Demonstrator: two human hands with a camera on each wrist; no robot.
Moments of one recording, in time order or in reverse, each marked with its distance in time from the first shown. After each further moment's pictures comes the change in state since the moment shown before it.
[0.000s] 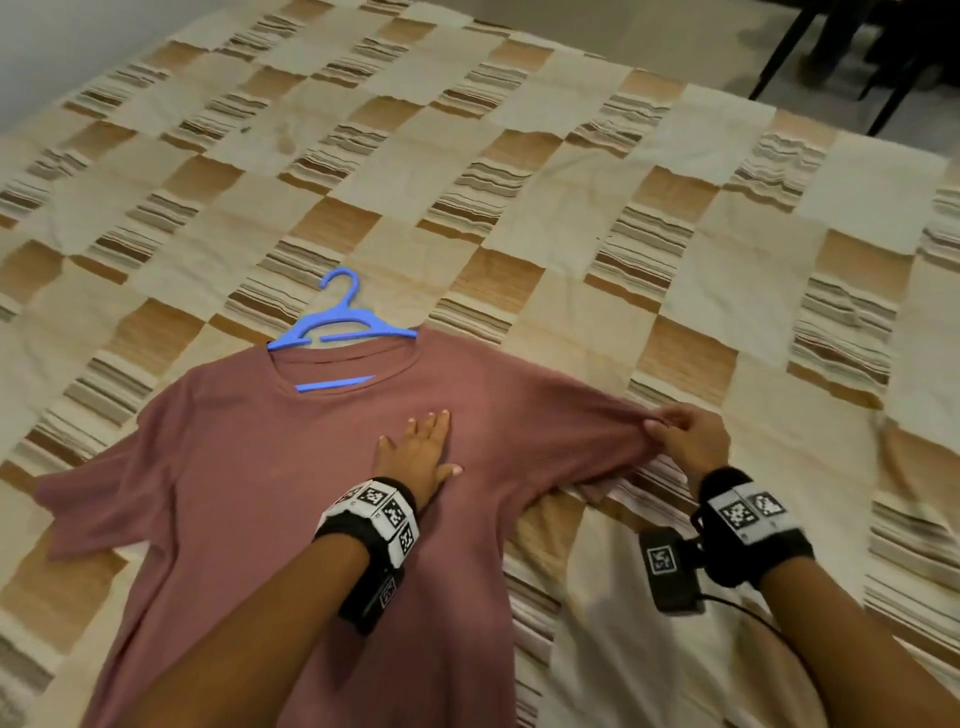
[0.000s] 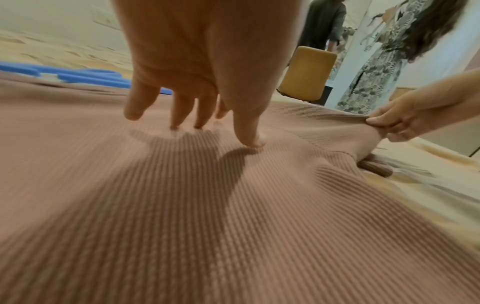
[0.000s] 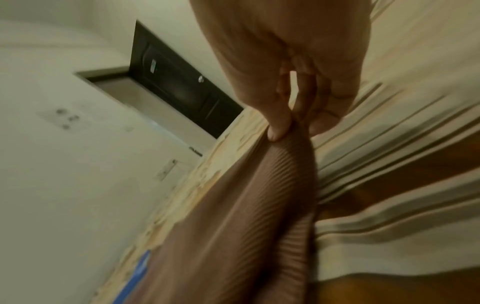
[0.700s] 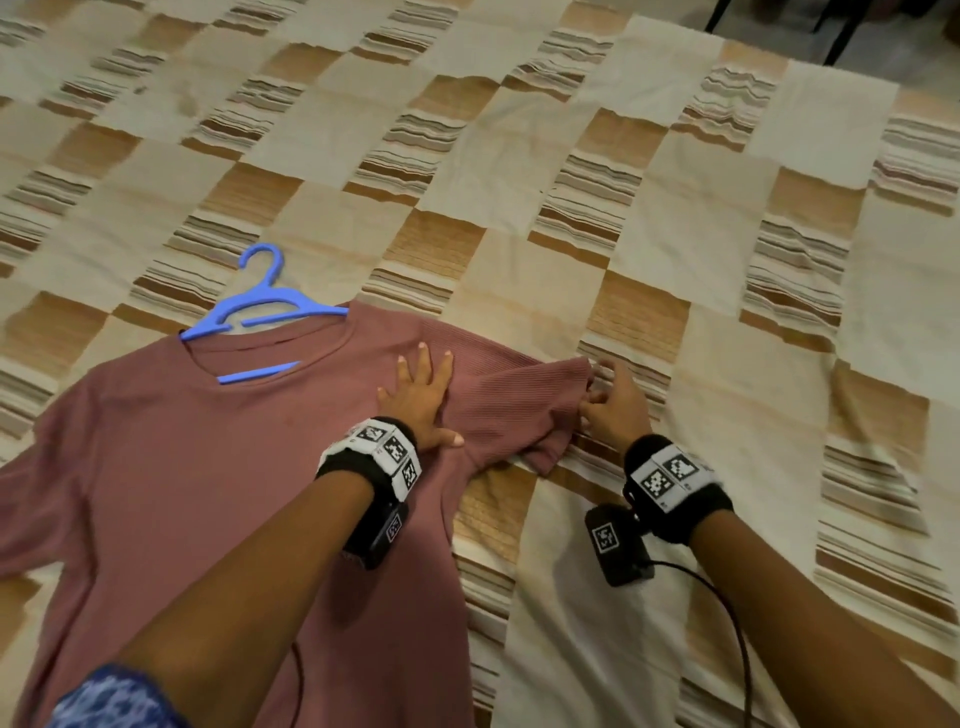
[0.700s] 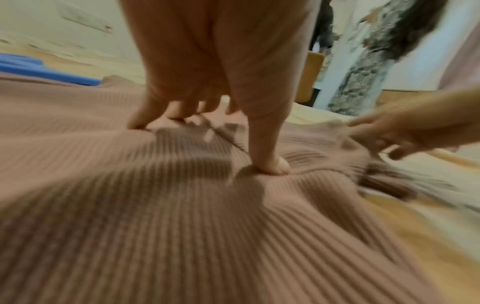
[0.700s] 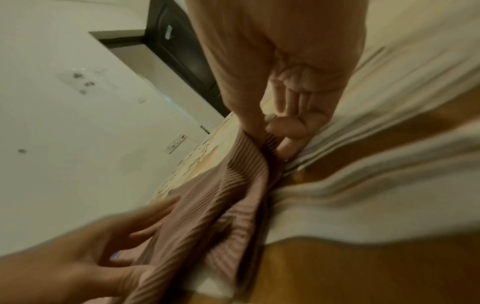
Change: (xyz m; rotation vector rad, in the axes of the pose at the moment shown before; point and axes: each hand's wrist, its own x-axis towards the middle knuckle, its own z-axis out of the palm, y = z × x) left_hand 0.044 0.059 -0.018 -0.063 -0.023 0.114; right_hand 0.015 0.028 0.027 0.073 -0.209 0.010
